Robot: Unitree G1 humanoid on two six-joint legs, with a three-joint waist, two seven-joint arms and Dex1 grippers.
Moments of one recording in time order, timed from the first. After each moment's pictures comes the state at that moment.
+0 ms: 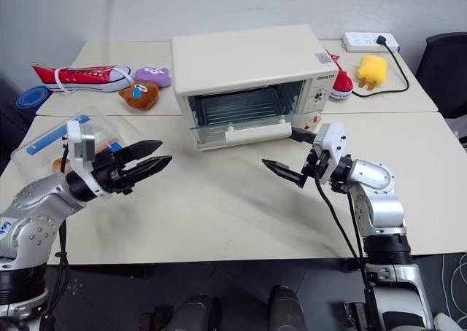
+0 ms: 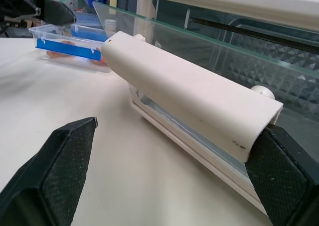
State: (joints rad) left arm -0.30 0.66 0.28 -0.28 -0.78 0.61 -0.76; right arm -0.50 -0.50 -0.07 0.12 0.42 0.04 1.08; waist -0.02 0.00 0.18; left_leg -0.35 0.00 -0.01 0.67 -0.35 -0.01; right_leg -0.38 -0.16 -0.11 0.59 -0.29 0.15
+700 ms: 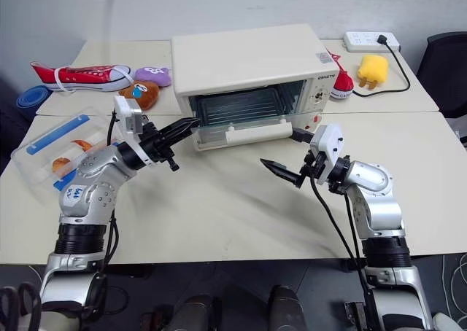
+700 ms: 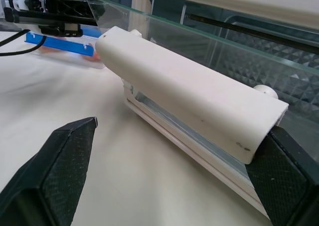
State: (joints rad) left arm -0.59 0.40 0.11 0.06 -0.54 0.33 -0.76; right arm -0.47 -0.50 -0.06 0.07 0.39 0.03 1.01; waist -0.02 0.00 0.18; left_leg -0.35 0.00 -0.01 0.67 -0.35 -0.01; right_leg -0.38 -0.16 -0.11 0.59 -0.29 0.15
